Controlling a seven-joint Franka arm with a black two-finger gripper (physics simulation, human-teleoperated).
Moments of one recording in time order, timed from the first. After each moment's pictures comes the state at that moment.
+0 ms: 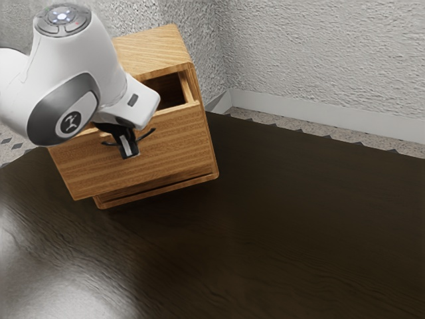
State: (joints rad) arm 0.56 -0.29 -0.44 -1.89 0.25 2.00 0.64
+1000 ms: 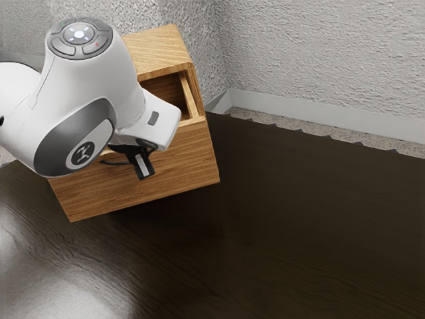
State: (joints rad) arm 0.67 -0.44 -0.62 -1.98 0.18 1.97 0.49
